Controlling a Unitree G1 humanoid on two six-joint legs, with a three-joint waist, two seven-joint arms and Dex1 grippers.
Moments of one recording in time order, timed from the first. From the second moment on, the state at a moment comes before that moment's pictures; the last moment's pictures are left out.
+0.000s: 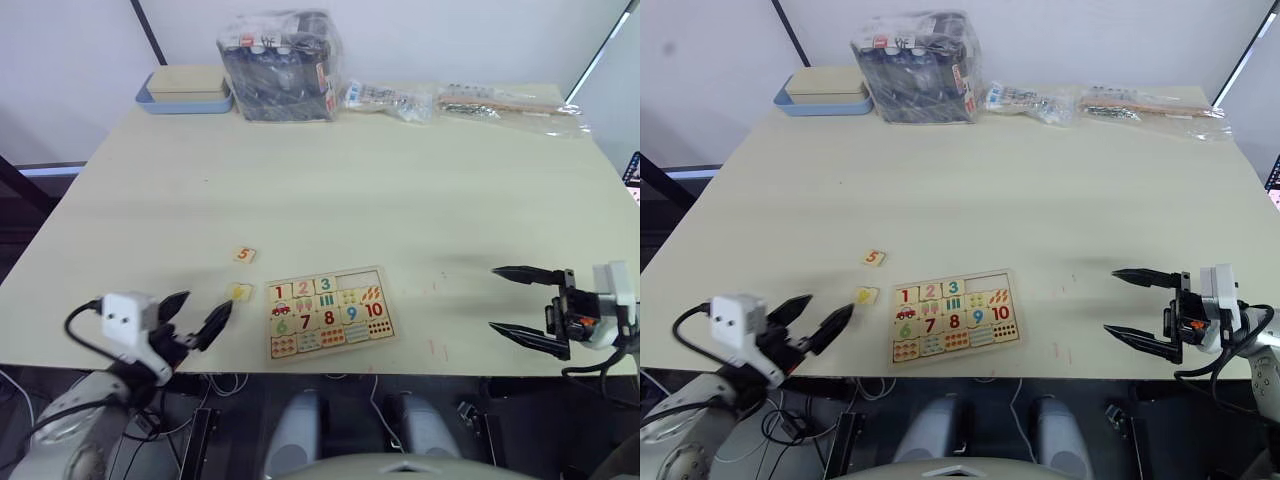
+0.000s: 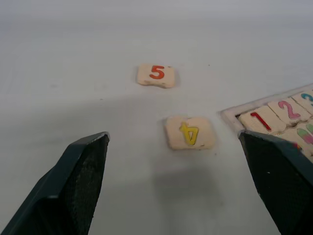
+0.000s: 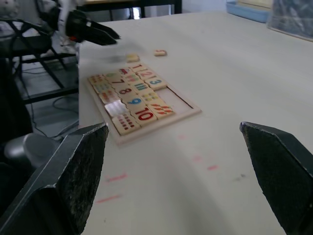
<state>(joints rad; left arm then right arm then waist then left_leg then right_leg) 0.40 0.46 0.44 -0.65 -0.58 0.65 -0.41 0.04 -0.73 -0.28 -0.05 0.67 0.04 1.48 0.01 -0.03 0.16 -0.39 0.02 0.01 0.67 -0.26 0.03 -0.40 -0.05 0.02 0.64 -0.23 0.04</state>
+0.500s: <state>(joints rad) 0.09 0.38 0.36 -0.88 -0.60 1.37 0.06 0.00 -0.75 -0.27 -0.09 0.68 0.09 1.52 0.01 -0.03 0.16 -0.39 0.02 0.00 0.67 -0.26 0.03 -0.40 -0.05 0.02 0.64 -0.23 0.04</state>
